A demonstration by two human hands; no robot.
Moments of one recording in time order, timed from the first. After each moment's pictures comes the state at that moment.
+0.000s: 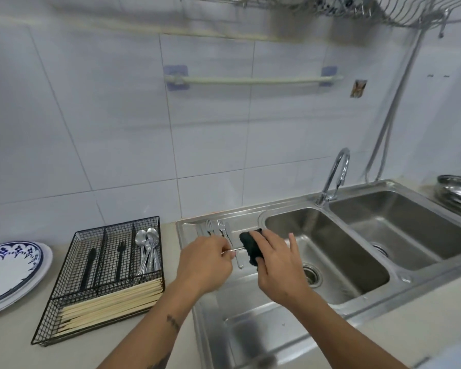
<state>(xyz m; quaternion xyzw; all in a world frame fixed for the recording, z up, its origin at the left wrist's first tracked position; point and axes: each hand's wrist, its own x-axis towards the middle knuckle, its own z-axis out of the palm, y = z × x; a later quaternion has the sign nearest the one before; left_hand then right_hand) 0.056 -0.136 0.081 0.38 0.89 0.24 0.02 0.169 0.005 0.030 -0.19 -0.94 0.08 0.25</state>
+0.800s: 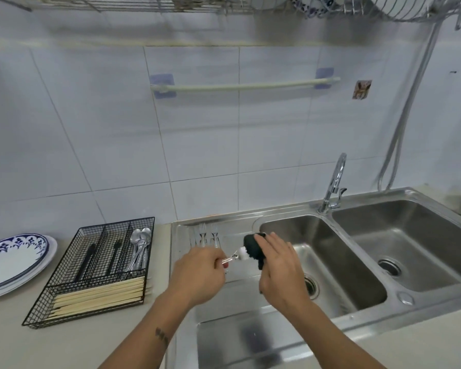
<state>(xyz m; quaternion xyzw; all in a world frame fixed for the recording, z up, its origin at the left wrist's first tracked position) 0.113 -0.089 0.087 0.35 0.91 0.23 0.06 0.209 0.074 0.026 -0.17 -0.92 0.17 0.32</state>
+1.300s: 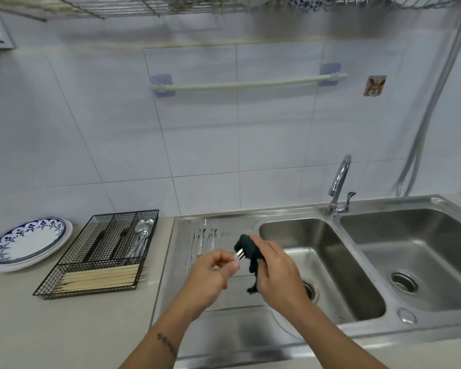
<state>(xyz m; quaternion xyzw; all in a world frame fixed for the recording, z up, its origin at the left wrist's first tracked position) 0.173 -0.035 0.069 0.20 0.80 0.54 0.18 0.239 0.125 0.035 -0.07 -0.91 0.30 0.27</state>
